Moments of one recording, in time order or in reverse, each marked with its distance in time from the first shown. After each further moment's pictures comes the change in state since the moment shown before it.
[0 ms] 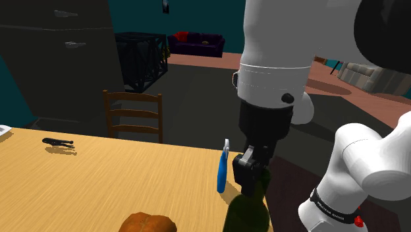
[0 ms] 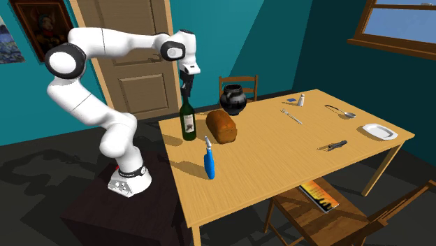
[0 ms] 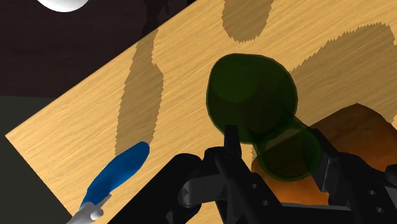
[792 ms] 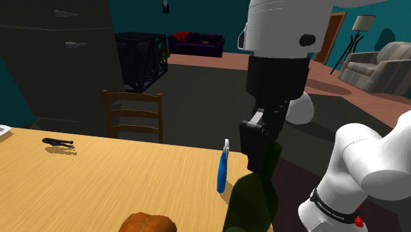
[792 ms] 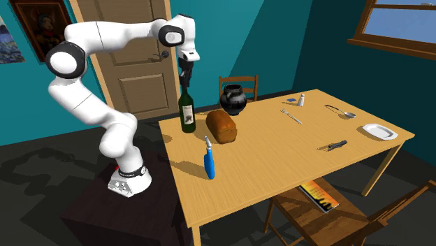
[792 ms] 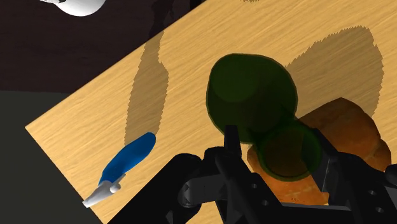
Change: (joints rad) arm -0.012 0.018 -0.032 0.167 -0.028 -0.149 0.023
